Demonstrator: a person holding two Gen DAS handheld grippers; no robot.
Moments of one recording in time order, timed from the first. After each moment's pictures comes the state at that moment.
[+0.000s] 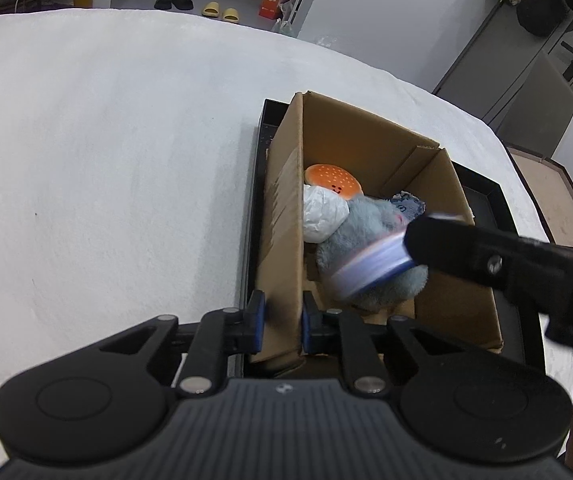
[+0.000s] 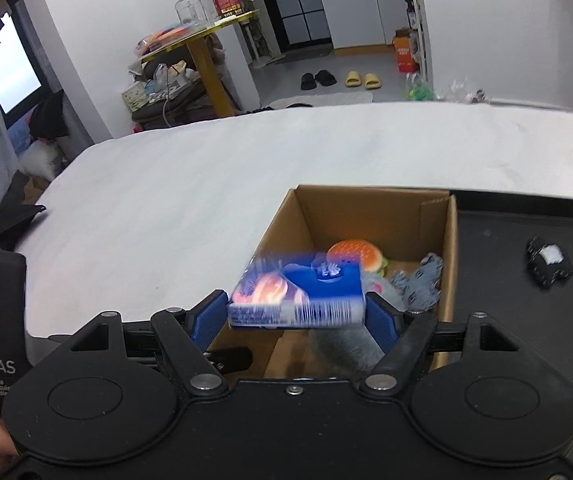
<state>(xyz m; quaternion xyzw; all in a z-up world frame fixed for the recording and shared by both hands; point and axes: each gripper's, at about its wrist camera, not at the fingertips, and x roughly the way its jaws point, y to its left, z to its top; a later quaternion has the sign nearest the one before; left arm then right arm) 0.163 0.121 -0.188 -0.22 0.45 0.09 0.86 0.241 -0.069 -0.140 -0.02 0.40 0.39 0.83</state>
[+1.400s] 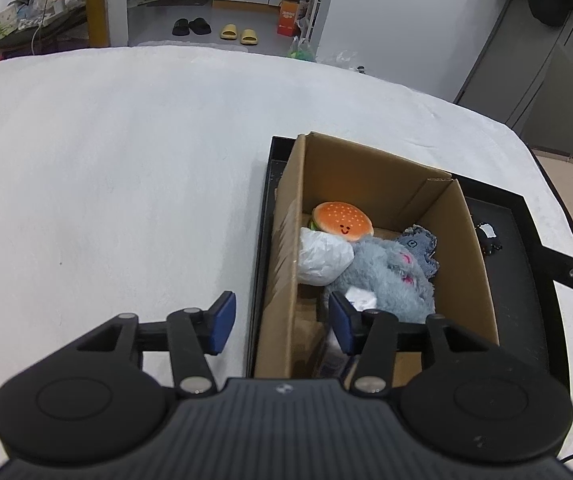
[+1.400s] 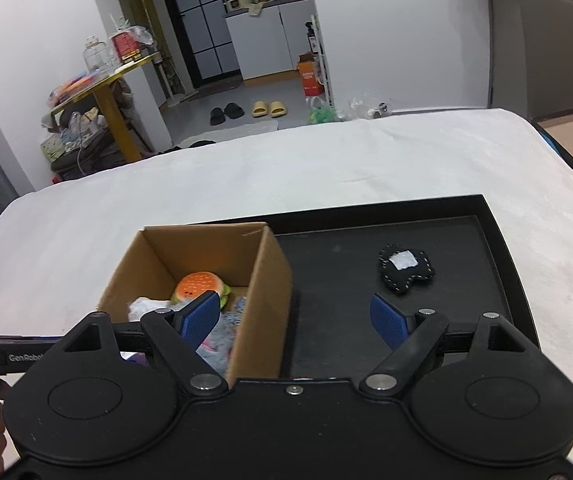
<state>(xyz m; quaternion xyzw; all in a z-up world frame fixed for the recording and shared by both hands) 0.186 0.109 -0.165 -0.17 0.44 0.14 0.87 0.291 -0.160 -0.149 0.01 0.37 0.27 0.89</state>
